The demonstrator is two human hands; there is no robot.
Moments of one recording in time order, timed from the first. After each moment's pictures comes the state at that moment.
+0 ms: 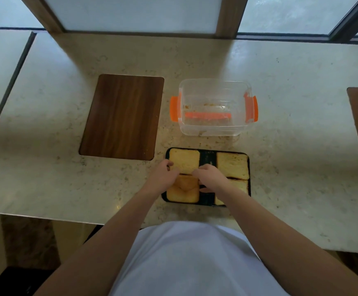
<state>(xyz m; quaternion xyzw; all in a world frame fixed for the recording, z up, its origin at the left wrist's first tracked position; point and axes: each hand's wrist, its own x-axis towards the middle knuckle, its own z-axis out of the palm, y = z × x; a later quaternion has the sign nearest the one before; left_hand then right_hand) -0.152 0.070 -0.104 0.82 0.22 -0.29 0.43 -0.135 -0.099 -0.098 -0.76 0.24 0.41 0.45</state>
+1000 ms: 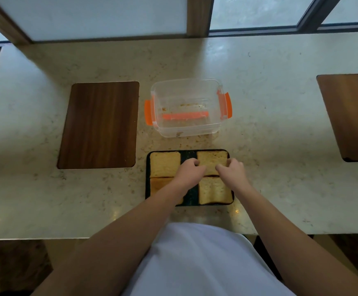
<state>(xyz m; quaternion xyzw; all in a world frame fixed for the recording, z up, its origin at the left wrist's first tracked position) -0.127 -0.057 -0.096 0.78 0.17 -0.37 0.47 -0.139 -0.200 -0.094 -0.84 0.31 0.27 0.37</state>
